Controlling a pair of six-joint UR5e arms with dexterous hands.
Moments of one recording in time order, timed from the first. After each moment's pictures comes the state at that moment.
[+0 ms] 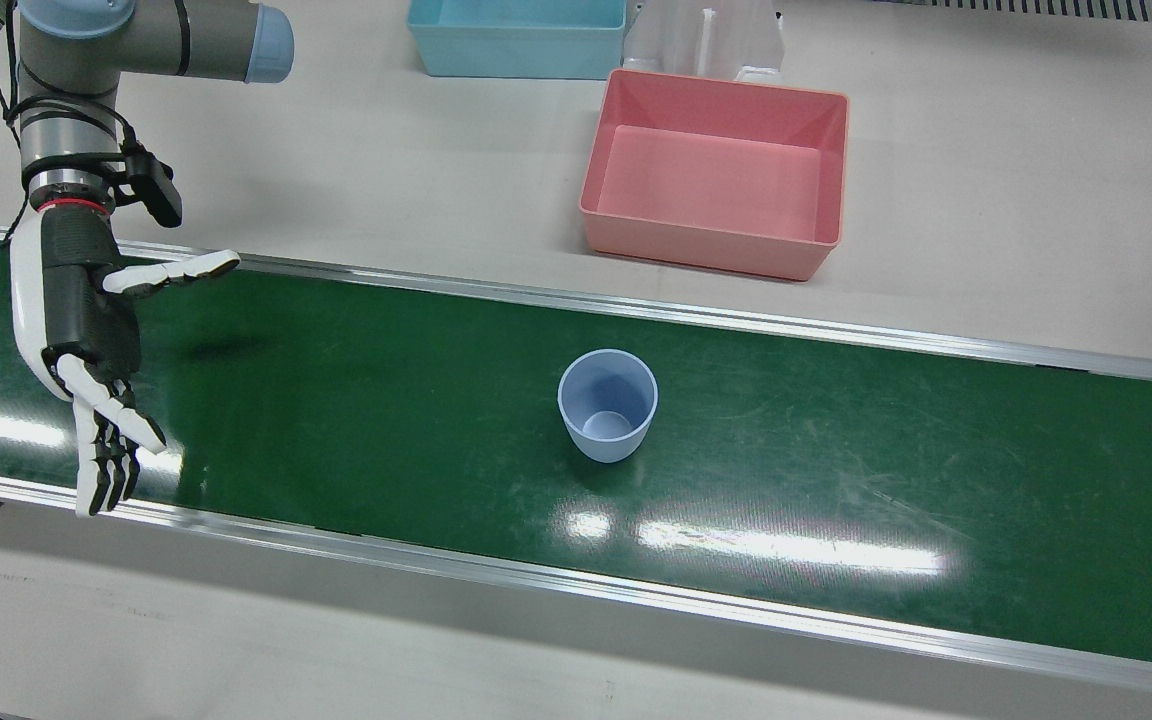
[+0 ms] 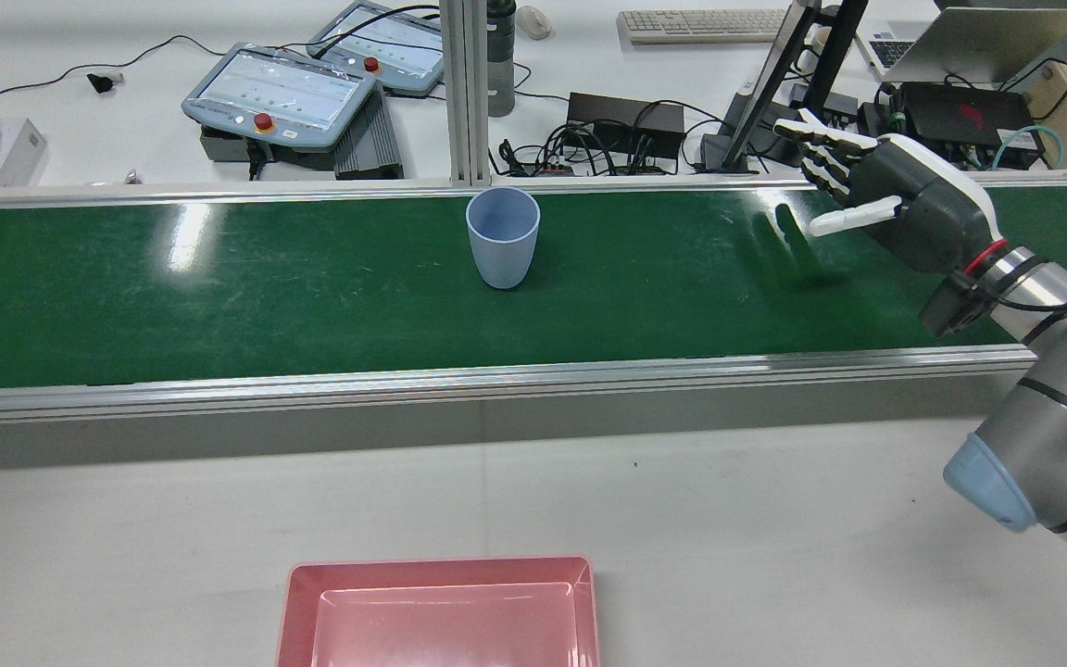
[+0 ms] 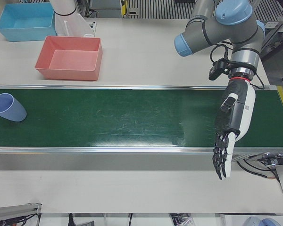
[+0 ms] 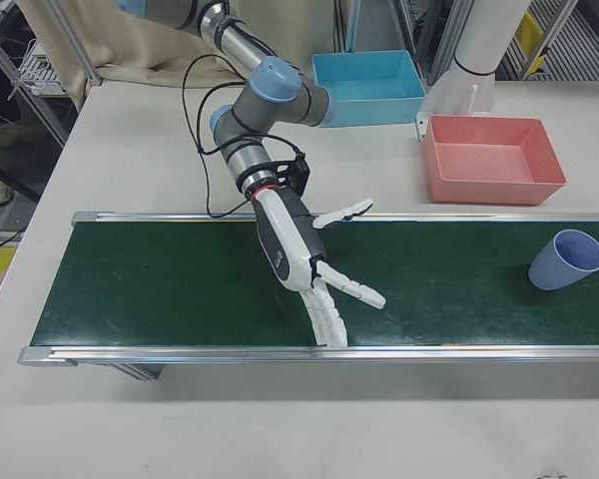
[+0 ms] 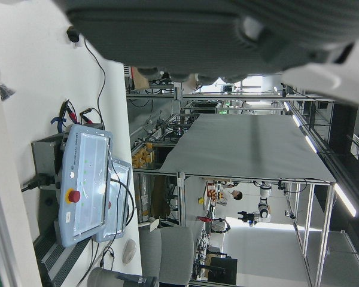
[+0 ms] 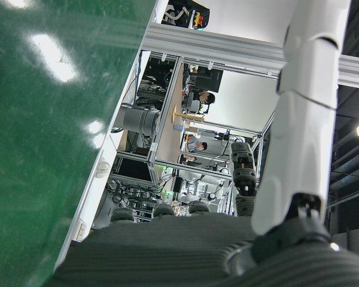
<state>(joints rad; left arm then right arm) -1.45 -1.85 -1.63 0.28 1.81 -0.01 1.01 -1.41 1.84 -3.30 -1.38 -0.29</state>
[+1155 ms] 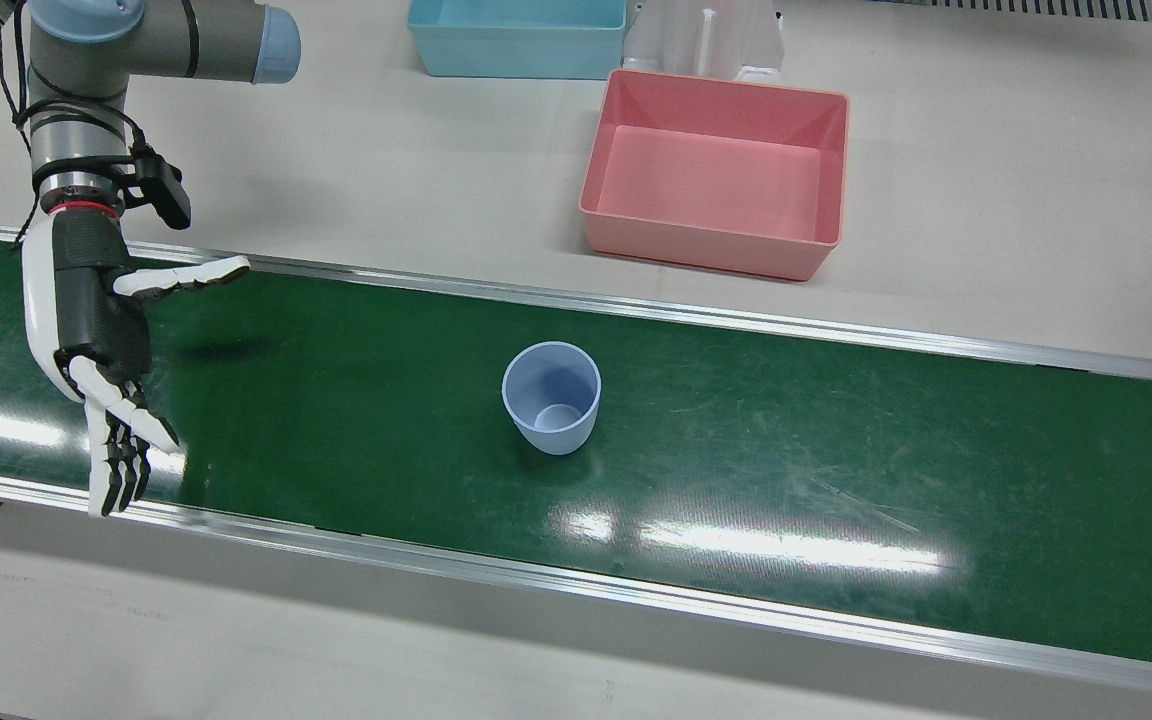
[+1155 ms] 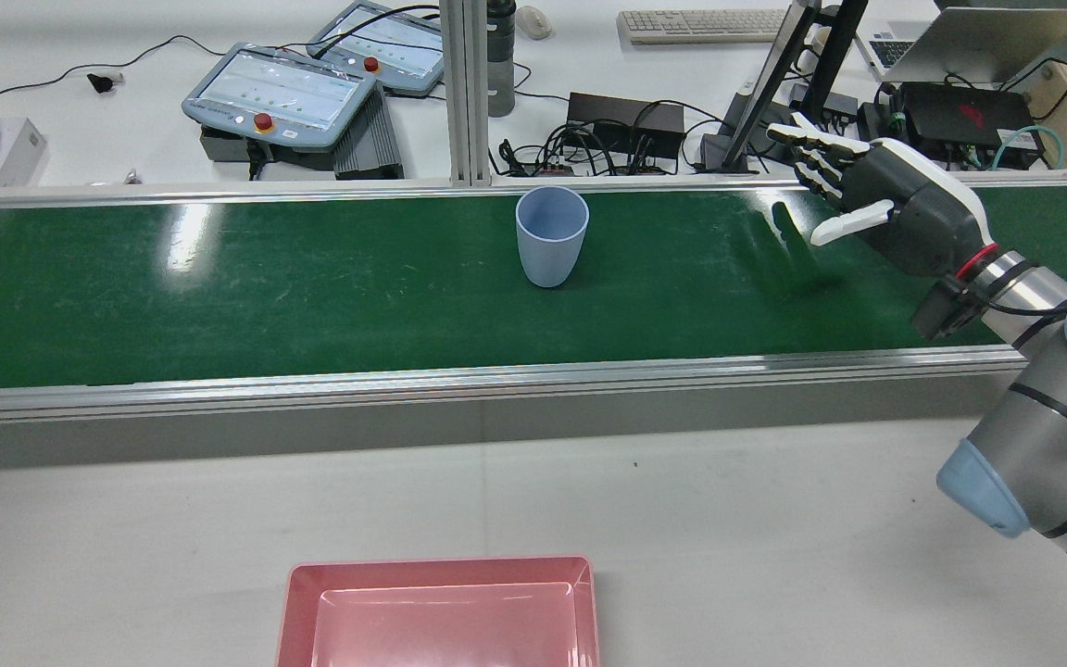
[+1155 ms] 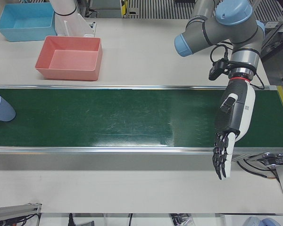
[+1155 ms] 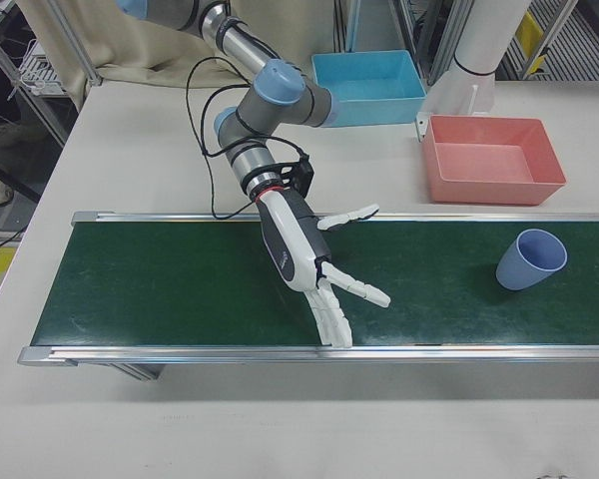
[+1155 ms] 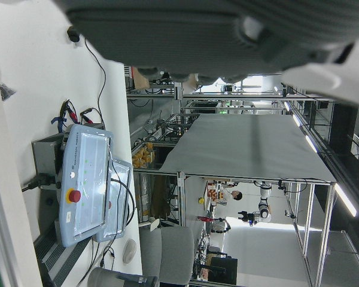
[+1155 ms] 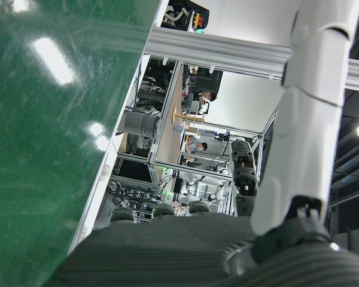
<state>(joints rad) -1.45 -1.85 -1.63 0.27 1.81 -0.01 0.99 -1.41 1.84 -3.30 -1.36 -0.29</state>
